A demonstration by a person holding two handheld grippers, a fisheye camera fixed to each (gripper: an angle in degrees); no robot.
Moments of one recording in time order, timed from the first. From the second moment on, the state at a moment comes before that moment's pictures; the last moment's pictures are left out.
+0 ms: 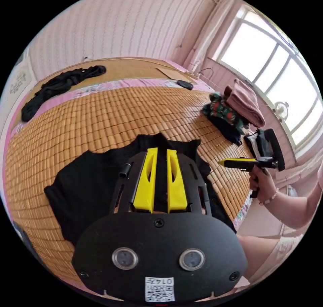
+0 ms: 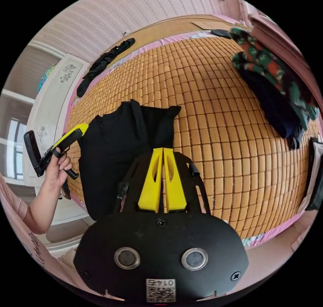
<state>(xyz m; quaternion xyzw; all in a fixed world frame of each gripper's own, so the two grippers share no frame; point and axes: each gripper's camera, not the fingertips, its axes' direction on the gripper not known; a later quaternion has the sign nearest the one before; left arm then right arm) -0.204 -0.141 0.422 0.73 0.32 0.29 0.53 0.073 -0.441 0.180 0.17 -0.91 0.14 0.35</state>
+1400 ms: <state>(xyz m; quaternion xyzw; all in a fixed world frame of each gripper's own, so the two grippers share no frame) -0.609 -0.208 0.505 0.63 0.47 0.11 0.62 0.133 -0.461 -0.593 0.51 -0.75 -0.17 0.40</state>
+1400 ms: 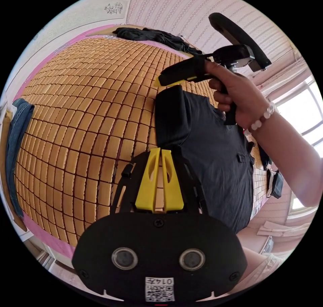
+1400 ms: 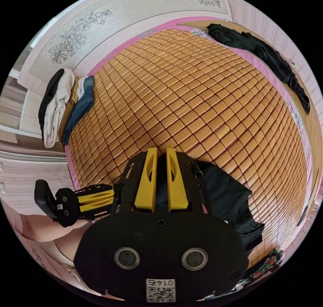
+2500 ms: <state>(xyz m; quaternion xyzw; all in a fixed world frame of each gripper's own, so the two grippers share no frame) -0.631 -0.113 0.453 0.59 0.53 0.06 0.60 0.058 -0.444 -0.602 0.55 -0.72 -0.18 0.39</state>
